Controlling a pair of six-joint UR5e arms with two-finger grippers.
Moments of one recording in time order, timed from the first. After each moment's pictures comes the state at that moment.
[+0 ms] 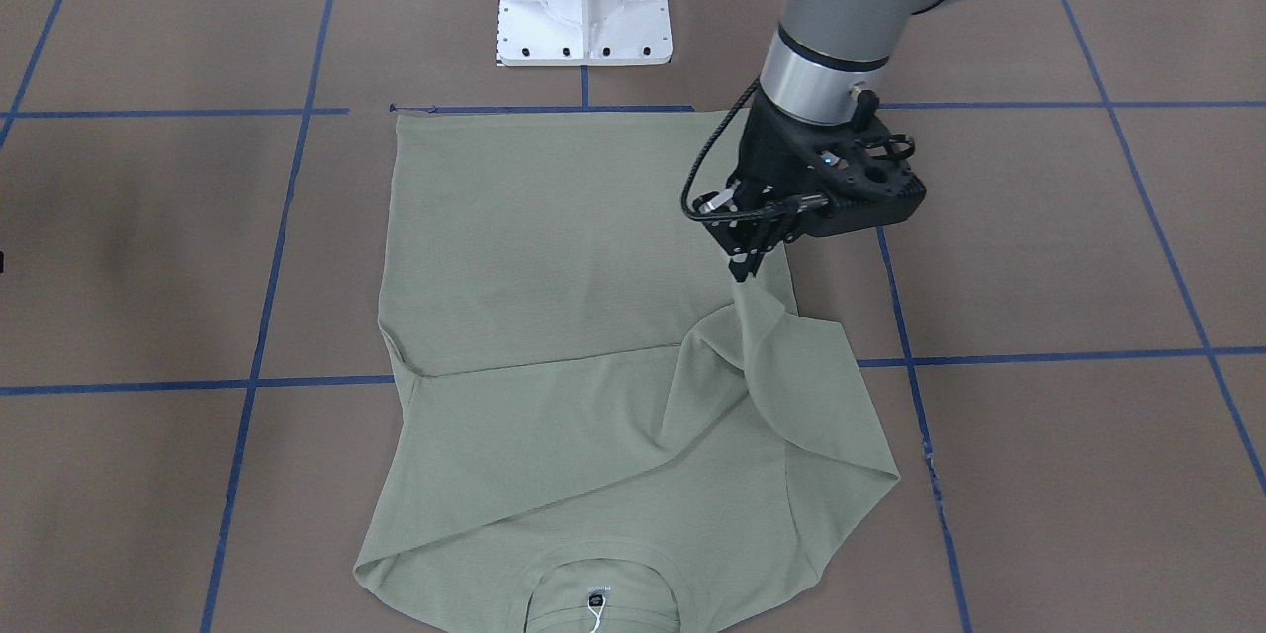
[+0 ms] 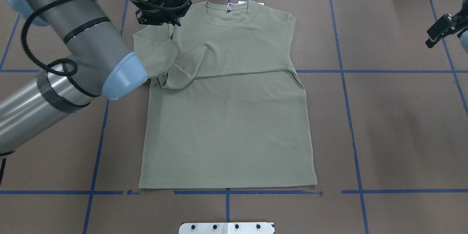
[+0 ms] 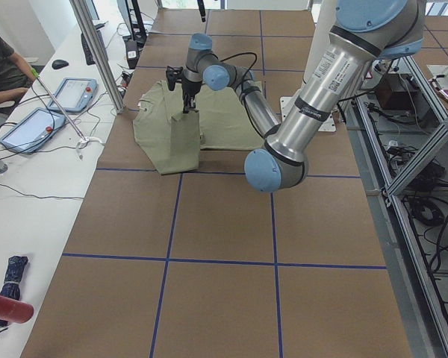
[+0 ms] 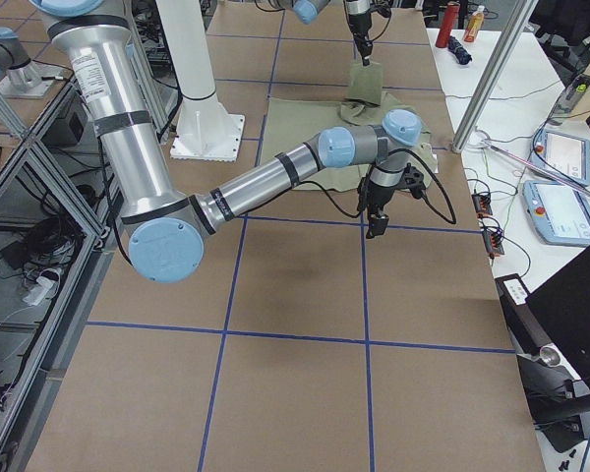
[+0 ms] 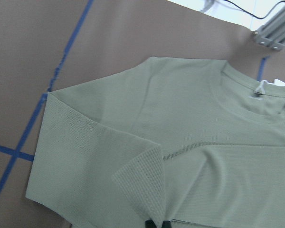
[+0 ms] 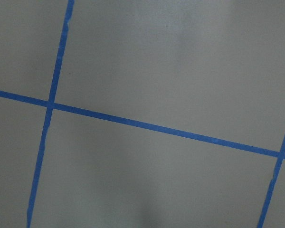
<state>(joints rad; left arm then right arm) -0.83 -2.43 -1.68 -1.52 -1.97 -1.38 1.29 -1.27 1.77 -1.93 2.28 0.09</state>
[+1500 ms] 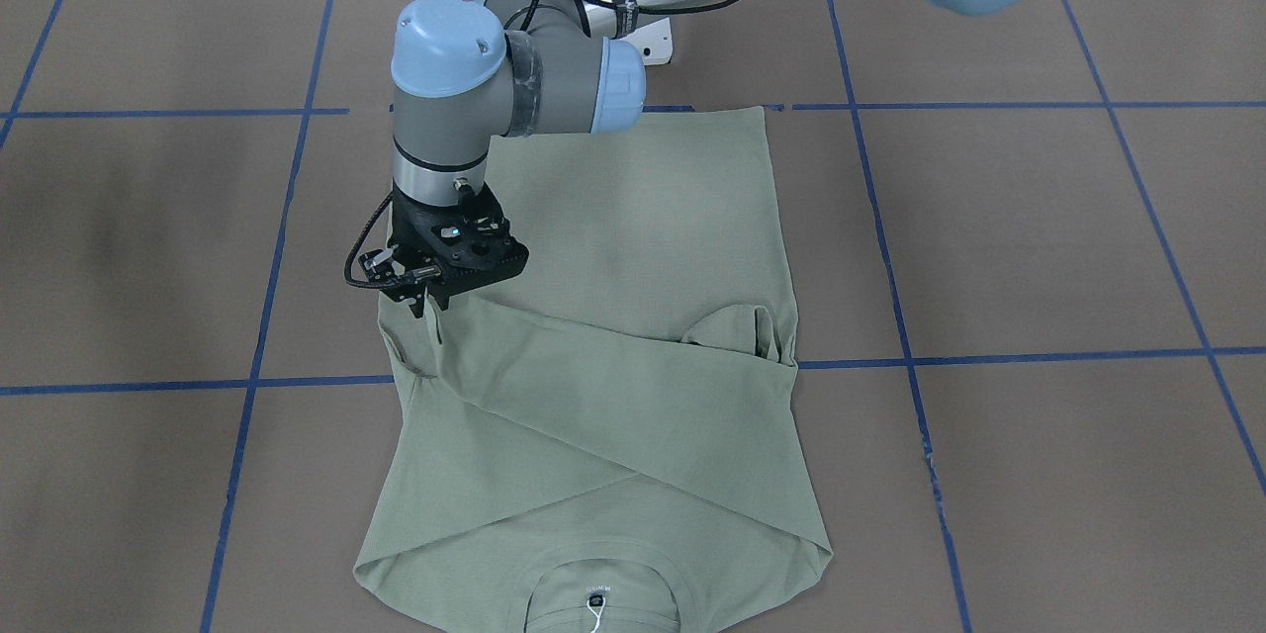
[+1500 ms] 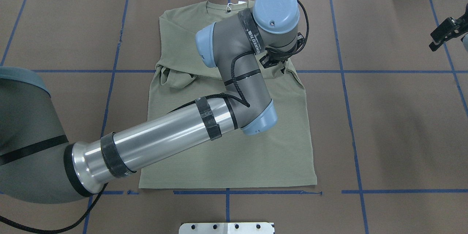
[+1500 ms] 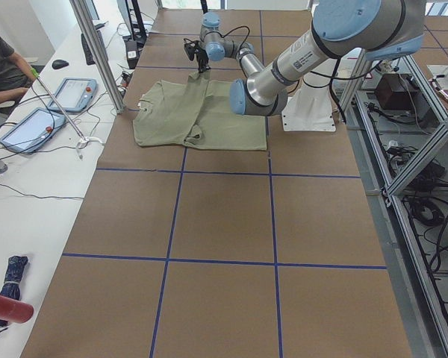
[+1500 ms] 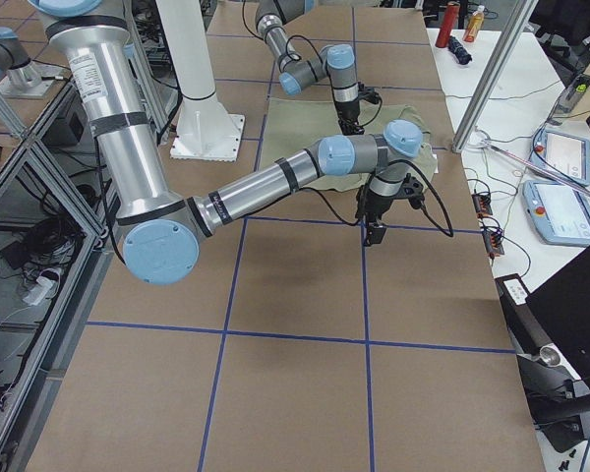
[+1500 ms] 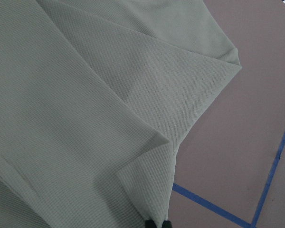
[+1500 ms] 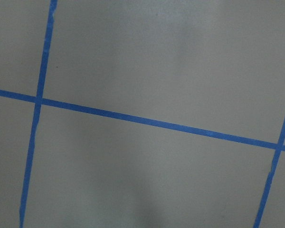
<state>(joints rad) -0.54 -2.81 -1.00 -1.98 -1.76 -1.74 1.30 -1.28 1.75 -1.93 2.29 0.09</state>
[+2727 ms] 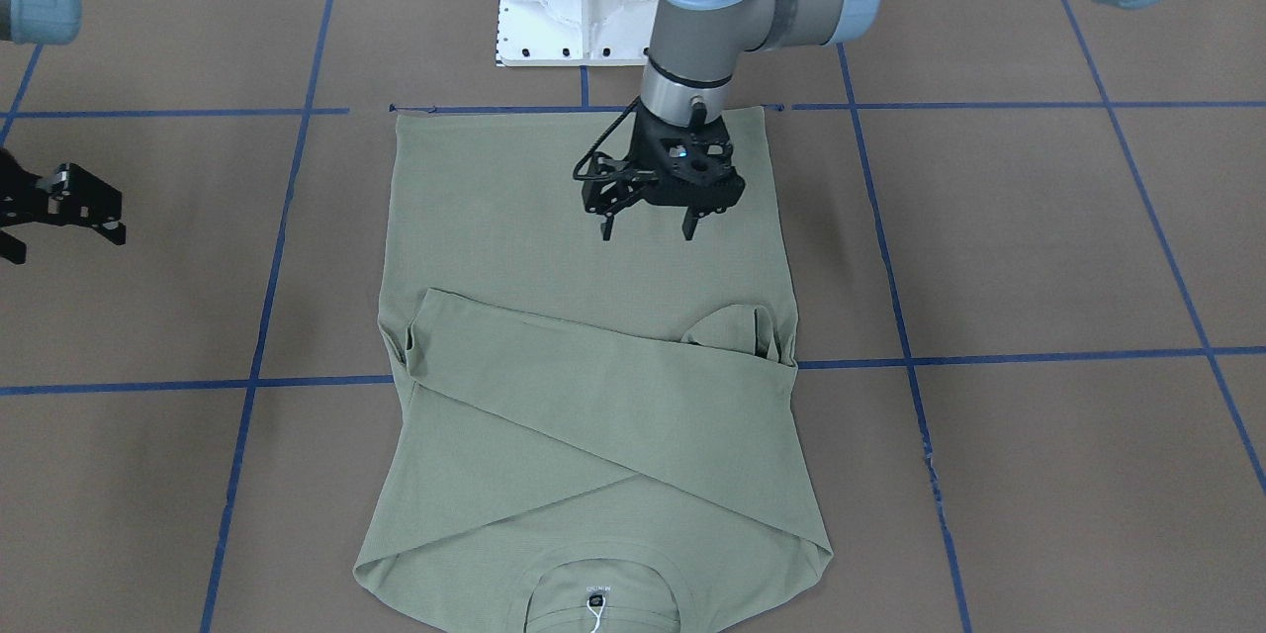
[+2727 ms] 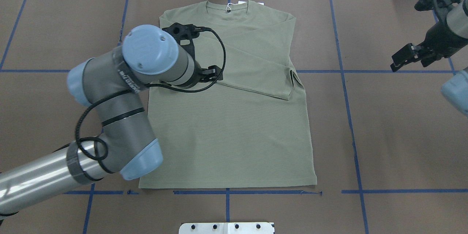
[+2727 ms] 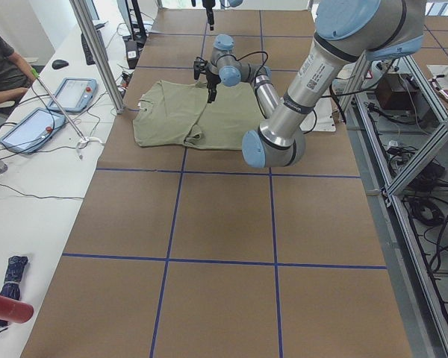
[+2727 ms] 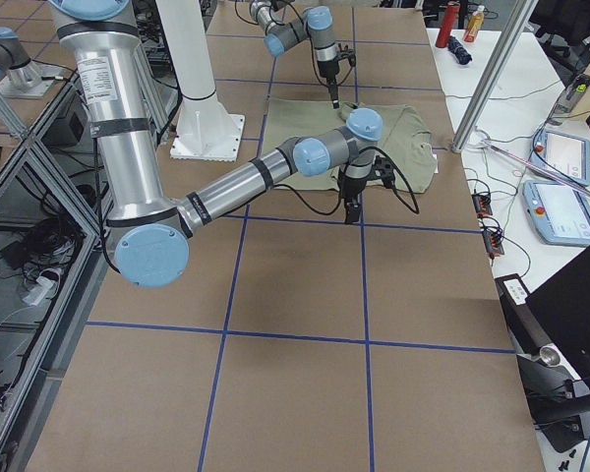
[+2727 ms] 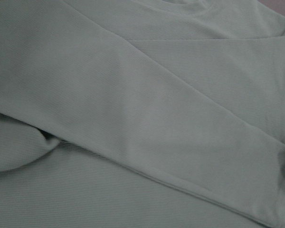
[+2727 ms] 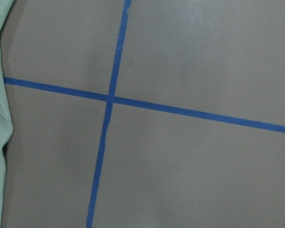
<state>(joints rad) -0.58 -2.22 -1.78 -1.67 -1.76 -1.25 1.09 -1.41 1.92 -1.61 2.27 0.51</state>
